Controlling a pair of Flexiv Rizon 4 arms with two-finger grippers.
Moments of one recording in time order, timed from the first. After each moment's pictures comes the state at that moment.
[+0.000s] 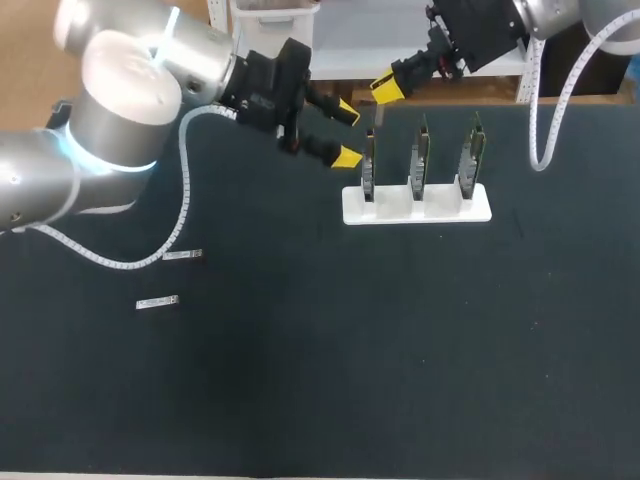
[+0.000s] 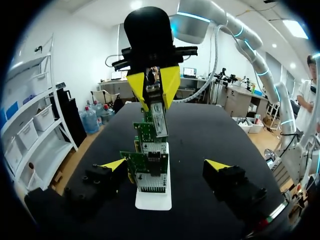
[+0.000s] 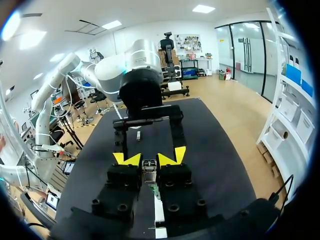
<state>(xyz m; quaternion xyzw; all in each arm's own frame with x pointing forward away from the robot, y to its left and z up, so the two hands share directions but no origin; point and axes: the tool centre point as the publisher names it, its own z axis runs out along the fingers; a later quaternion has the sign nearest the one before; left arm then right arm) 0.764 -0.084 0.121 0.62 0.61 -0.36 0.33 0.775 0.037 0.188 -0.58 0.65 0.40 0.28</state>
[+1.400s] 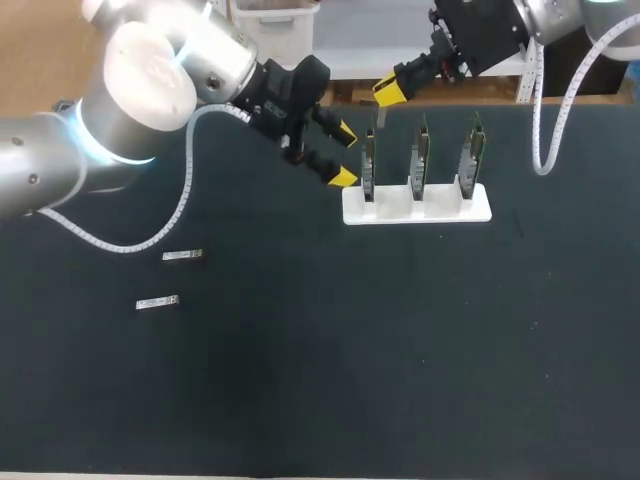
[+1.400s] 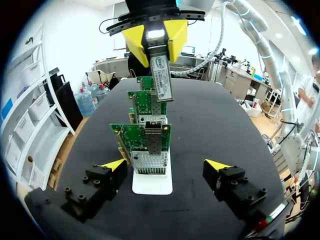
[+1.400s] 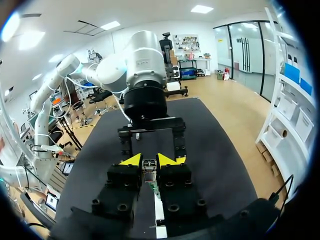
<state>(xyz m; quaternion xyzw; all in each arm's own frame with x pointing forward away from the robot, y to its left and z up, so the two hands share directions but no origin) 0.766 -0.078 0.085 0.65 0.64 -0.31 0.26 0.774 0.034 0.185 -0.57 0.66 0.40 0.28</state>
